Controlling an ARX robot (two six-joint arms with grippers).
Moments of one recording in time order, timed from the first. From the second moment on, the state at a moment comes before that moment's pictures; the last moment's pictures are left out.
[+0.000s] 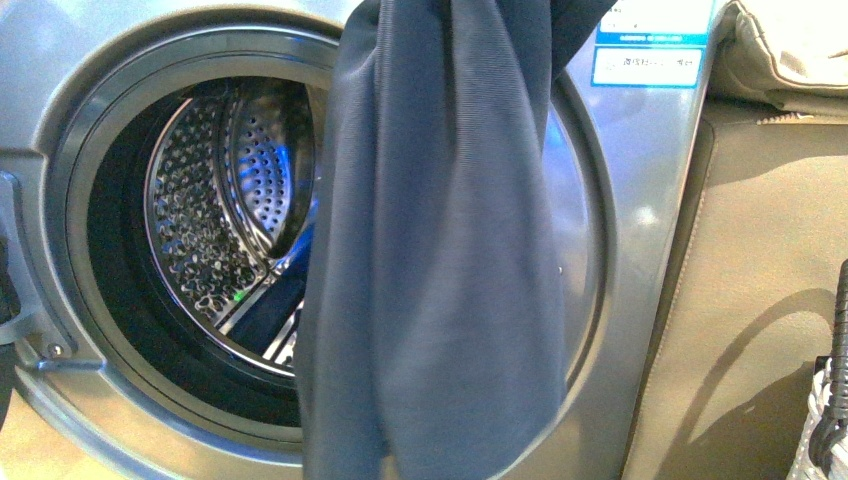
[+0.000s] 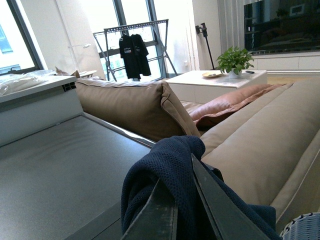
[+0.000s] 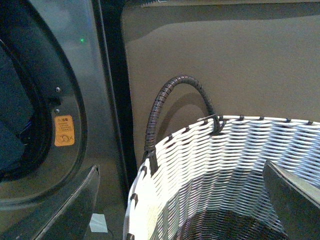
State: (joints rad) left arm -0.55 1.71 2.37 -0.39 0.21 0.23; right arm 0.00 0.00 0.01 0.00 0.00 -0.01
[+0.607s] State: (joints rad) left arm -0.55 1.71 2.36 -0.39 0.21 0.23; right arm 0.06 0.83 0.15 1.00 -0.48 0.25
